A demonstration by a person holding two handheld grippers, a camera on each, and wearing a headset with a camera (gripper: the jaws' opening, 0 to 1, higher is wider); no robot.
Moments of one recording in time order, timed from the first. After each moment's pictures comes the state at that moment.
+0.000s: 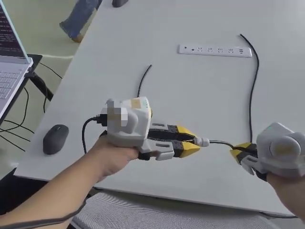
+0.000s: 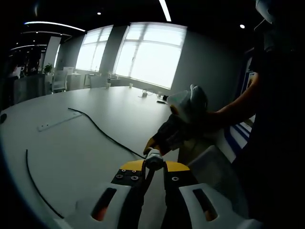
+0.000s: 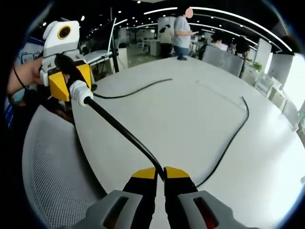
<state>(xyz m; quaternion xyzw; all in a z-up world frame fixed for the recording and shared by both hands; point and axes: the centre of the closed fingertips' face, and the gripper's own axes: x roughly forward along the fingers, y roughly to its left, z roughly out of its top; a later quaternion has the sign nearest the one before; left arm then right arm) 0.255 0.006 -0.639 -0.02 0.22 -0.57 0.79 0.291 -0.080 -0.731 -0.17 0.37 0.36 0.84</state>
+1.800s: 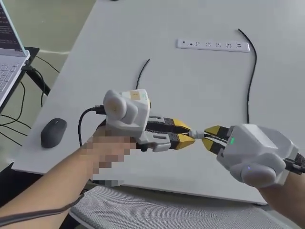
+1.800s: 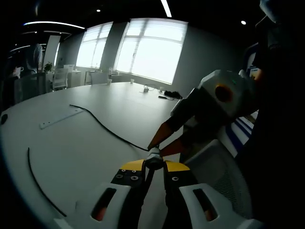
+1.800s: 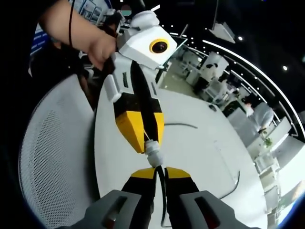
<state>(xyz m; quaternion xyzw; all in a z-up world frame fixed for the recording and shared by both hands) 0.255 0.012 -0.649 0.00 0.23 -0.57 0.79 0.263 0.001 -0.661 -0.37 0.17 0.47 0.78</state>
